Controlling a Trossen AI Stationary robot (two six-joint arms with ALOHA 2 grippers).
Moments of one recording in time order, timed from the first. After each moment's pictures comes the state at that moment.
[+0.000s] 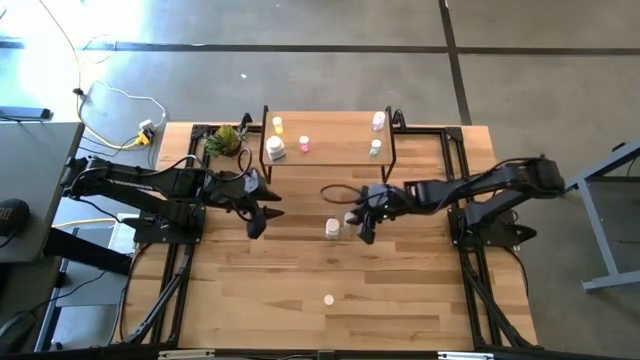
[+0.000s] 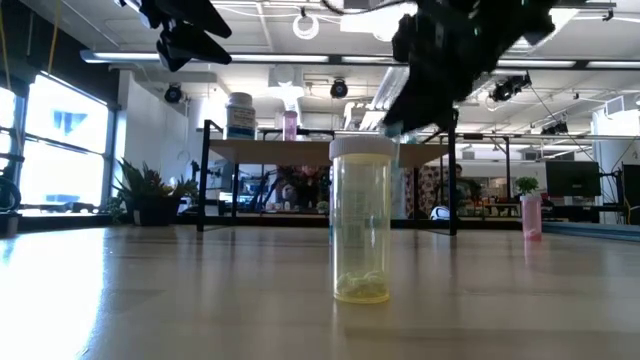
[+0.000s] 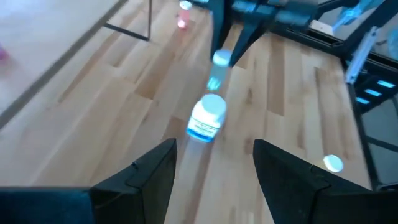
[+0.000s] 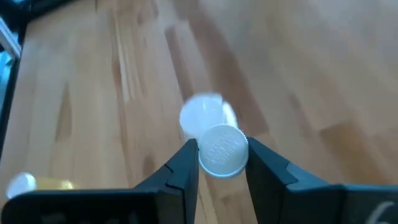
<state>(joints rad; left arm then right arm) 0.03 1.01 0.83 -0.42 -0.16 -0.38 0.04 1.39 0.82 -0.14 0.03 0.40</state>
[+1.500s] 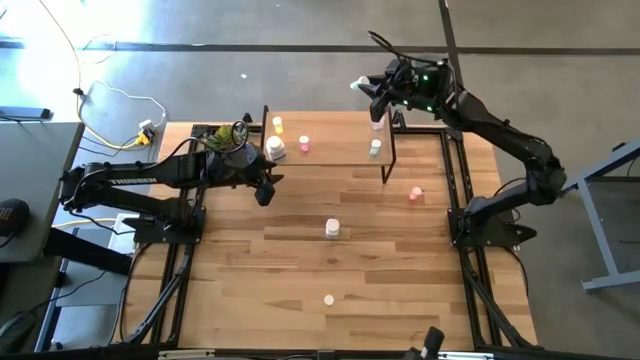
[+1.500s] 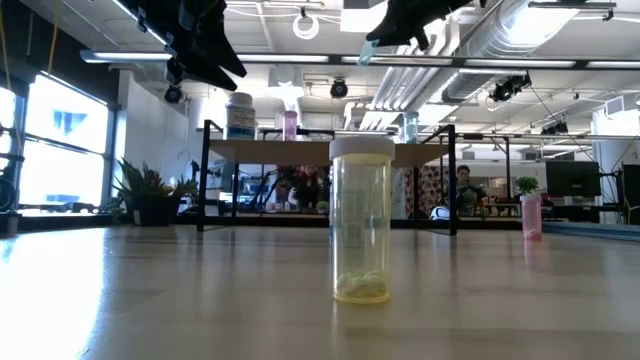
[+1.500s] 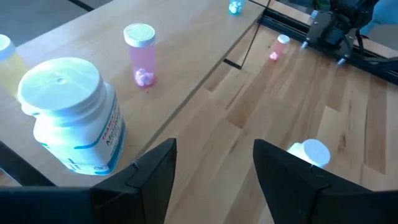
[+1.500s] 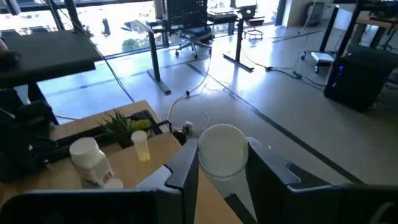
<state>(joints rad) 0.29 1.02 0.83 -0.41 -0.24 -0.32 -0.66 1.39 1.43 -0.27 -0.12 -0.04</state>
